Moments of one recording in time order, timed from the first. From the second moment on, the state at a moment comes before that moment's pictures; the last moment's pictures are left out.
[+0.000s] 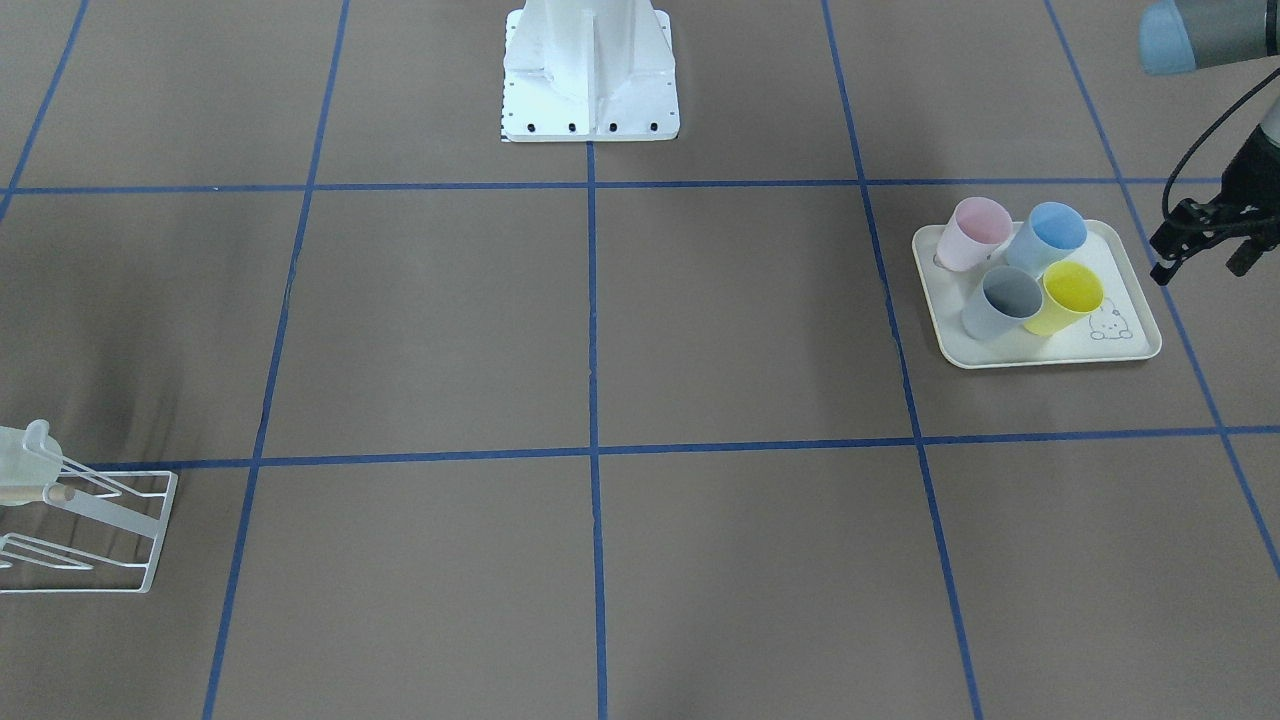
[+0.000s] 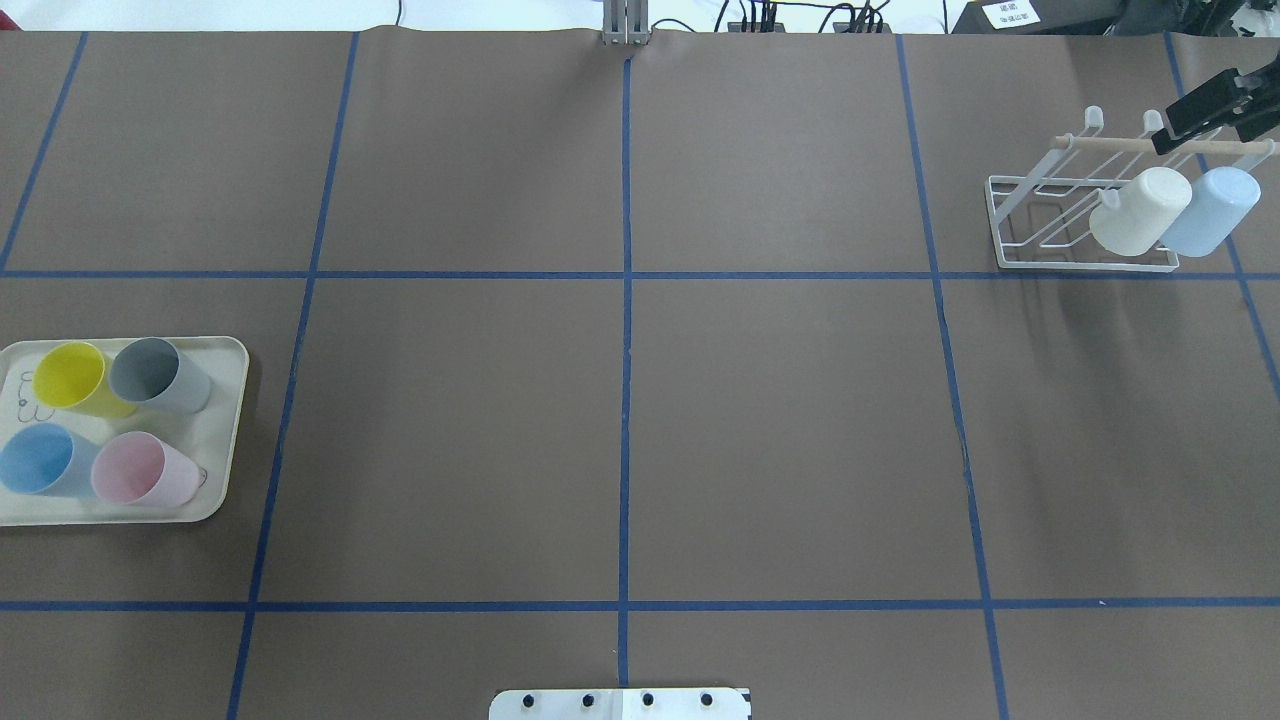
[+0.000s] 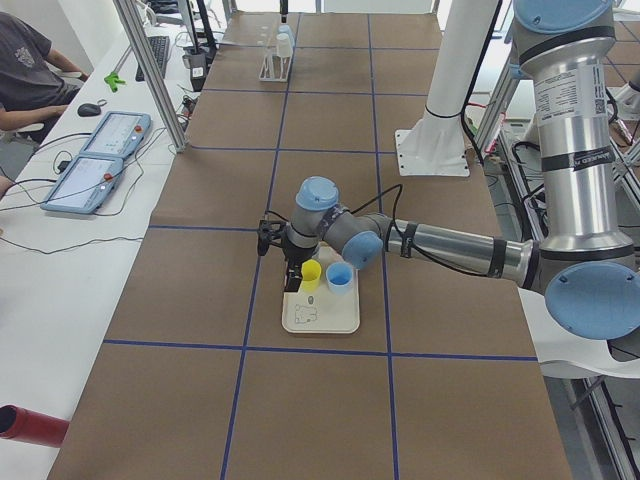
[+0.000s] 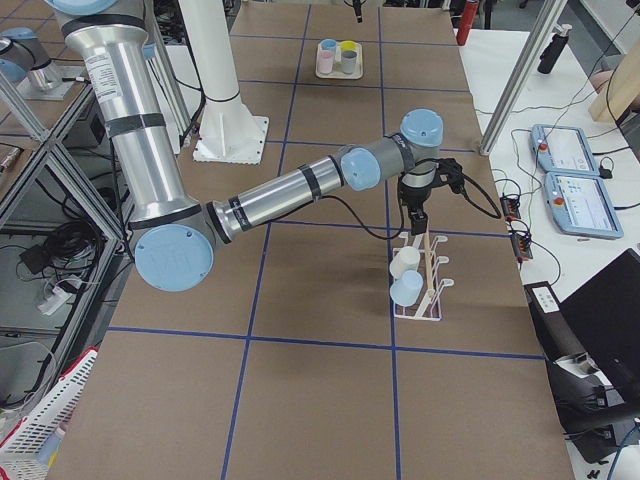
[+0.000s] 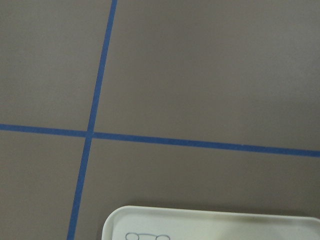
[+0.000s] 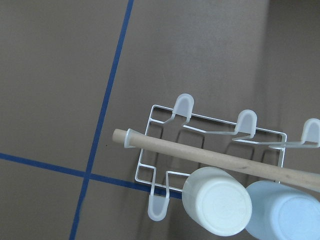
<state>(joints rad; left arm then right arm) -1.14 -1.37 -1.87 -2.06 -2.08 -0.75 1.32 -1.30 1.74 -1.57 2.32 0.29</state>
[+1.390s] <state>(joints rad) -0.95 -1.27 -1.88 -2.06 -2.17 -0.78 1.29 -1.29 1.74 -1.57 2.31 0.29</state>
